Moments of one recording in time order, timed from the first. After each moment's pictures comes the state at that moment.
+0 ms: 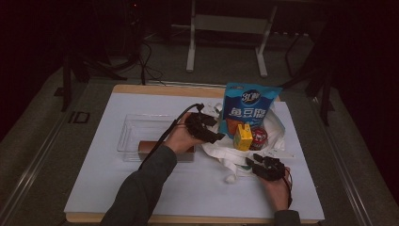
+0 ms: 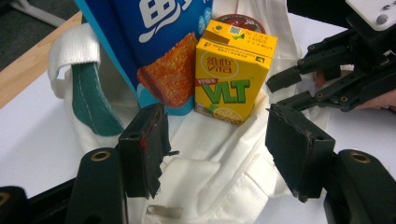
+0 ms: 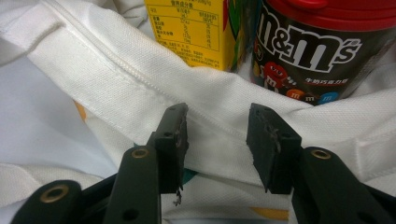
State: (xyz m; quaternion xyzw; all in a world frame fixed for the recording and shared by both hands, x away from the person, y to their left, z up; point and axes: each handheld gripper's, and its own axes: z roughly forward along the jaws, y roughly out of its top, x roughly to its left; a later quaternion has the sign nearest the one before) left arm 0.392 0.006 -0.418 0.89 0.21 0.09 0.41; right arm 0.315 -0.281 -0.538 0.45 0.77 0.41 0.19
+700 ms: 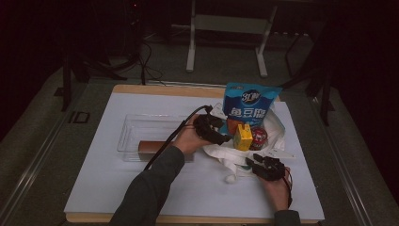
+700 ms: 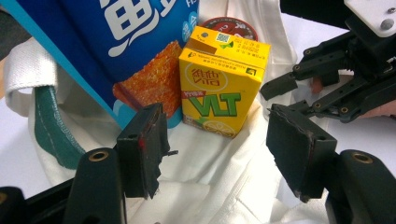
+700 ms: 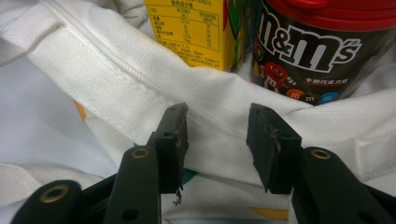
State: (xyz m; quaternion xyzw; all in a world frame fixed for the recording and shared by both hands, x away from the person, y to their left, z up) left arm 0.396 -0.016 -0.426 0.89 0.20 0.08 0.40; right arm 0.315 -0.281 -0.538 0.45 0.77 0.41 0.19
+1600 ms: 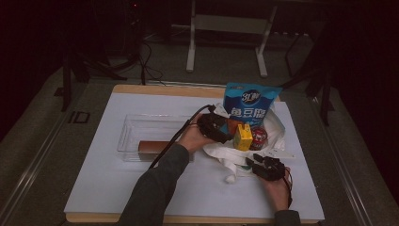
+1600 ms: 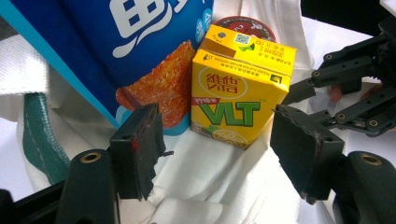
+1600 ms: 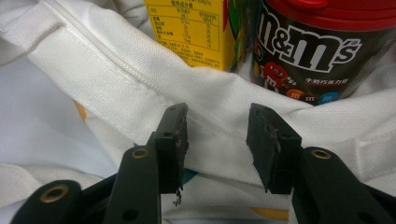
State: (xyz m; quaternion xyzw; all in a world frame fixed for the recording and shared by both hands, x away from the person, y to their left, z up) left arm 0.411 -0.028 -0.439 0.89 0.21 0.08 0.40; right arm 0.314 -0.281 -0.538 0.46 0.77 0.41 0.19
